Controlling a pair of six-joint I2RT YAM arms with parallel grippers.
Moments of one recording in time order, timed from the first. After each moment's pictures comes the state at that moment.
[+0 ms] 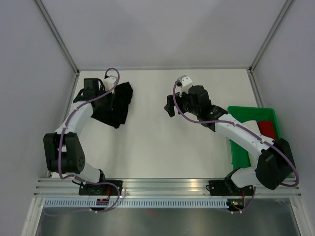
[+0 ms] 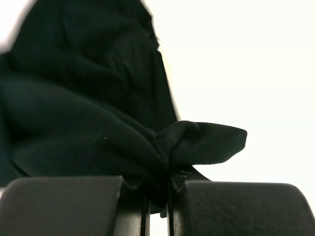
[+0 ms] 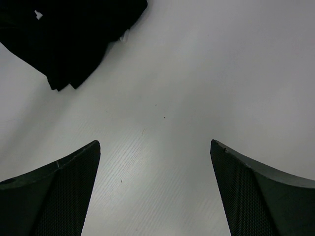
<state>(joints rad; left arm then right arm) 0.02 1.56 1.15 -0.44 0.37 0.32 0.61 1.41 1.06 -0.08 -0.06 0.14</state>
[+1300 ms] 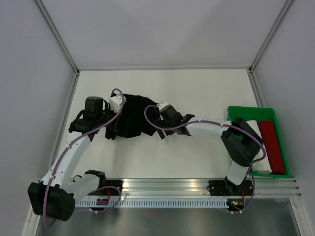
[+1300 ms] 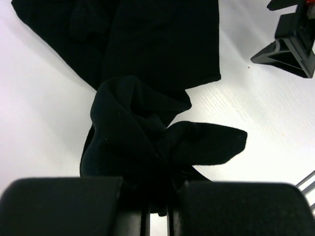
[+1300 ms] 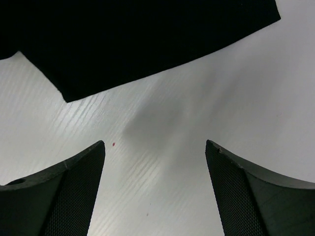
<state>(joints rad) -0.19 1.04 0.91 -0.63 0.36 0.30 0.82 1.74 1.07 -0.23 0.13 0.18</state>
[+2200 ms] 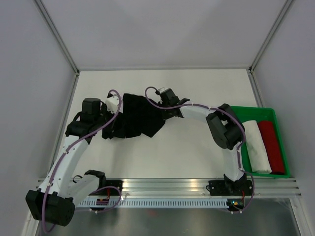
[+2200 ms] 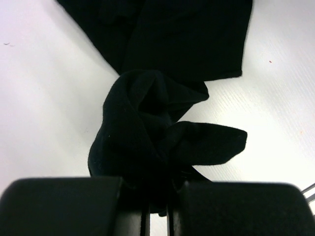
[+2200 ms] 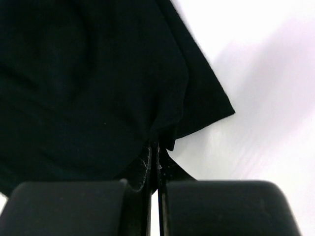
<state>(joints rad) -0.19 0.97 0.91 -0.68 0.26 0.31 0.66 2.09 1.43 -0.23 0.02 0.21</state>
